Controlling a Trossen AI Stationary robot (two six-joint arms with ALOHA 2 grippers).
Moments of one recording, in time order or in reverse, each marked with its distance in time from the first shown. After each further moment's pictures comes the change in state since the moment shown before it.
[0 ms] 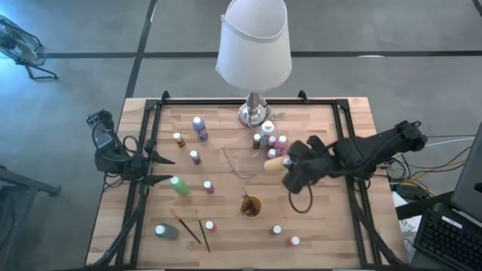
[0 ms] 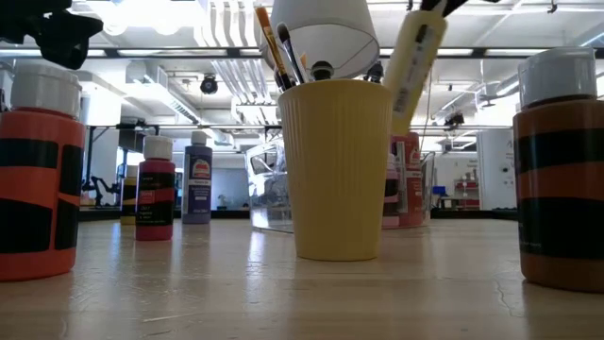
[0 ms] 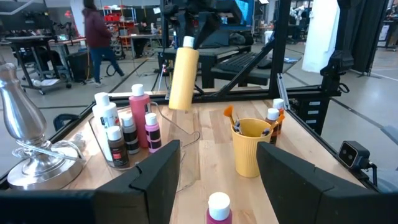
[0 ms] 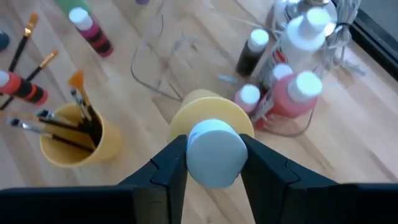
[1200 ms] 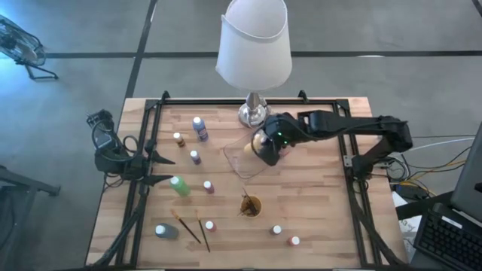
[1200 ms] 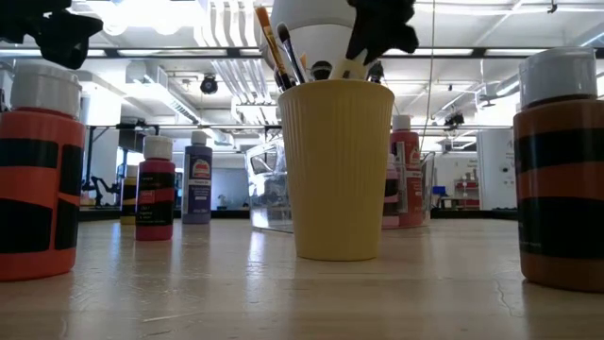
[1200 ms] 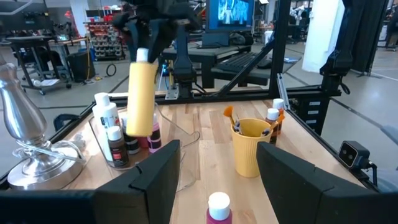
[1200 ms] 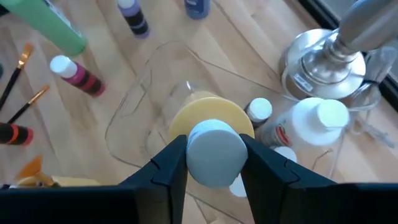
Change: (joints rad) left arm 0.000 0.000 0.000 0.000 0.000 0.000; right arm -0.392 0.122 0.035 0.282 -0.285 -0.436
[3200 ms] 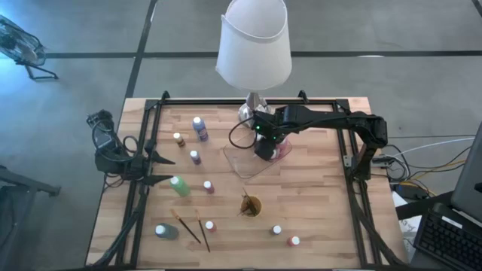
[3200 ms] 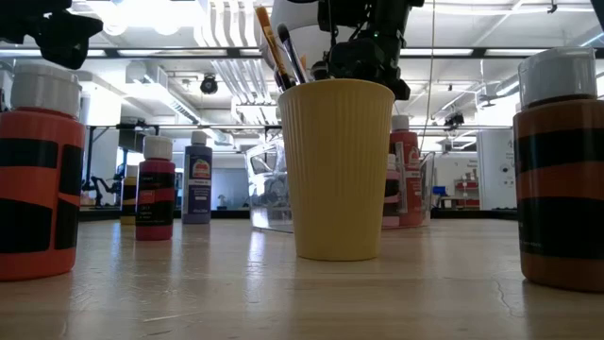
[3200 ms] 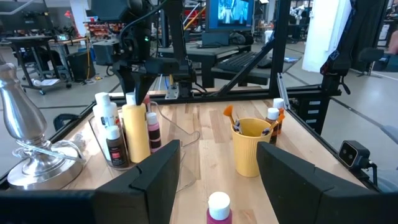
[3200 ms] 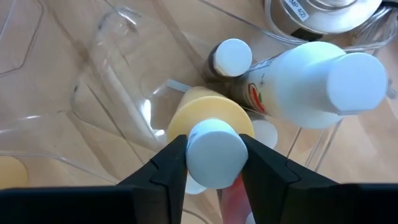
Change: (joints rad) left arm 0.000 0.002 0.000 0.000 0.000 0.000; right arm -0.156 0.244 0.055 -0.178 -0.090 -0.072
